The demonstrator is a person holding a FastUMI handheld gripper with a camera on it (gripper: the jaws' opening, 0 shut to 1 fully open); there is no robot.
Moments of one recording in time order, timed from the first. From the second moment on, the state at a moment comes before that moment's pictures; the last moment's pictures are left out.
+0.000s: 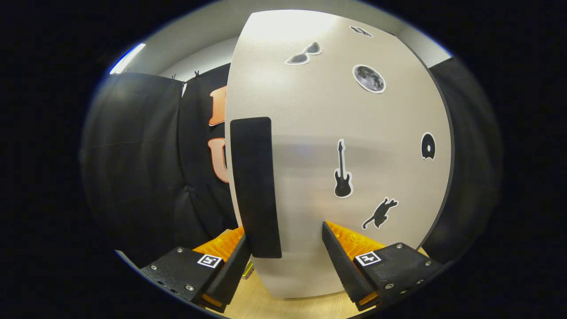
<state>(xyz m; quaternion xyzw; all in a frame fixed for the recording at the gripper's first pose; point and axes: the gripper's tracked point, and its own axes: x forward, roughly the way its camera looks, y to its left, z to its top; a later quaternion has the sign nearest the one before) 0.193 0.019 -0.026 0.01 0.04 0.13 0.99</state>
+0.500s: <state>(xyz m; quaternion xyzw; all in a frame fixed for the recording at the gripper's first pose) 0.207 0.019 -0.030 -0.02 0.03 0.07 1.00</state>
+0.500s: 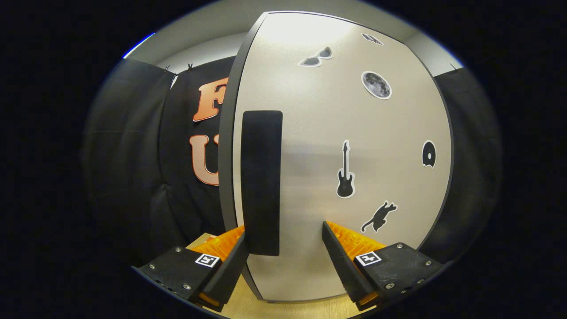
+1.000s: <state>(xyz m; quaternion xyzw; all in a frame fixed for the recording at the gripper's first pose) 0.206 0.018 -0.032 -0.03 0.04 0.07 1.00</state>
